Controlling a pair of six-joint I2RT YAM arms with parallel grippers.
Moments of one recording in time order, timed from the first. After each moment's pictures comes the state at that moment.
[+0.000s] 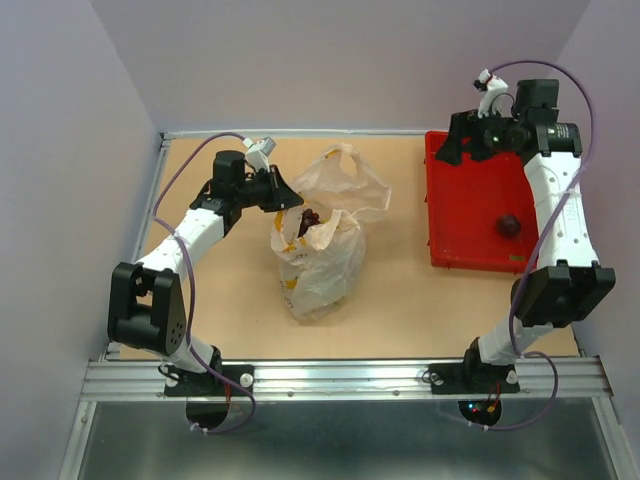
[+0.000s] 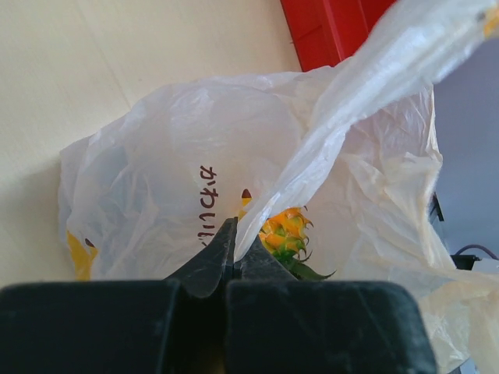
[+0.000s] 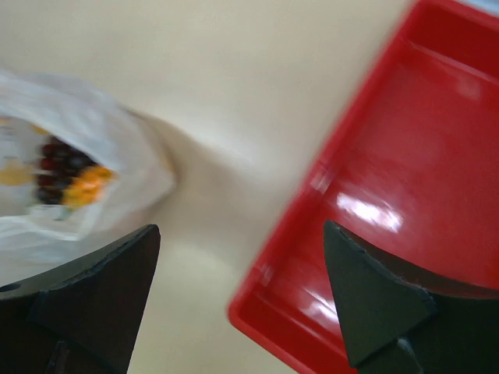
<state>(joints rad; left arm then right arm) -0.25 1.50 1.07 -0.07 0.64 -0.47 -0.03 1.63 1.90 -0.93 -0.61 -0.15</state>
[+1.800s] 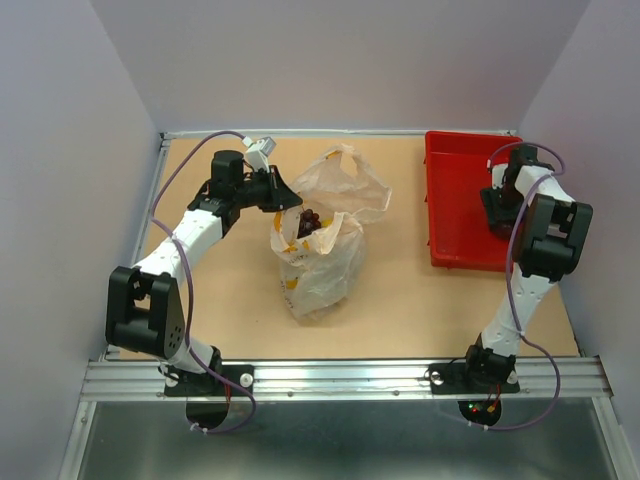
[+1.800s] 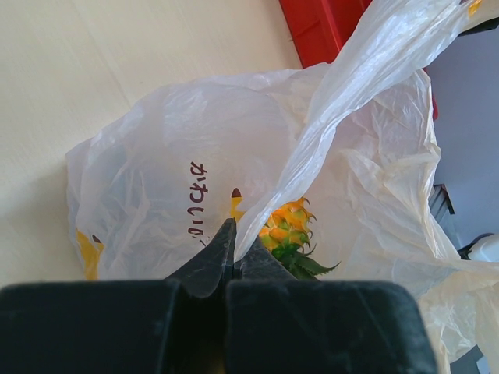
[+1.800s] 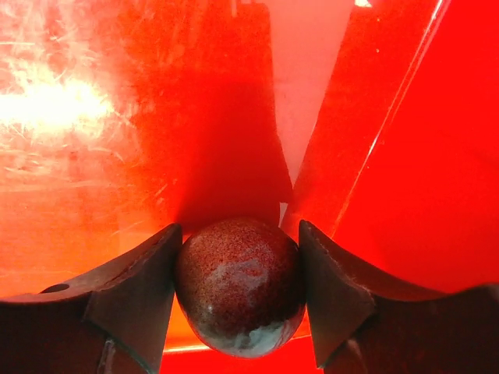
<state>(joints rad) -0.25 1.48 1.07 -0.09 0.64 -0.42 -0.30 2.09 1.62 -0.79 0.12 -0.41</state>
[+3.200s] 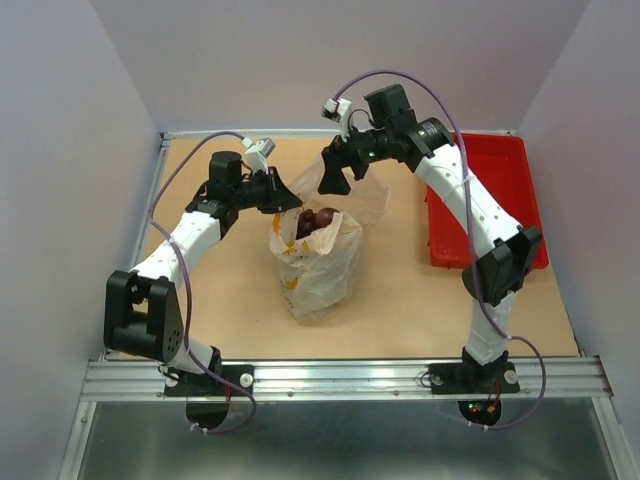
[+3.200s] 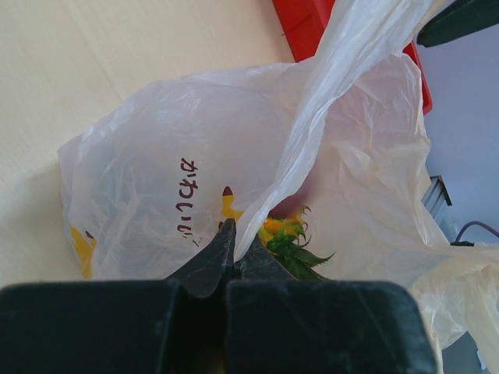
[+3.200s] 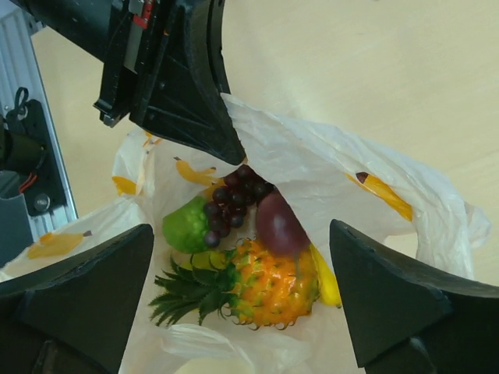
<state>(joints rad) -0.25 1.46 1.06 -0.09 0.67 -0.41 0.54 1.93 2.14 -0.90 -0.66 -0.23</state>
